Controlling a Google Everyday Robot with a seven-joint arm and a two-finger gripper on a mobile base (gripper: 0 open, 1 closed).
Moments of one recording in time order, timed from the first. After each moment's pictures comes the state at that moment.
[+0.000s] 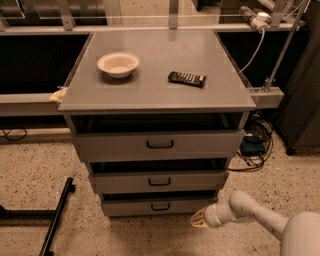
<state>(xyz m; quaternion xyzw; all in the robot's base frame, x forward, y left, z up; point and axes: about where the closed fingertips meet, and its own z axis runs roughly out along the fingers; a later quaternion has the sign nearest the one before) 0.537 -0.185 0.240 -0.70 0.62 0.19 0.31</state>
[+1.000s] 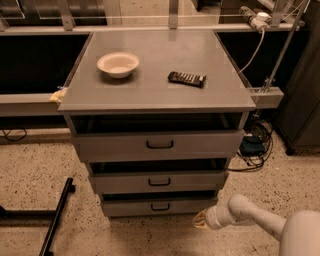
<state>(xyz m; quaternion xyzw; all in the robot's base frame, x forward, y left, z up) 0.545 -0.194 0.223 -0.70 0.64 0.15 0.29</state>
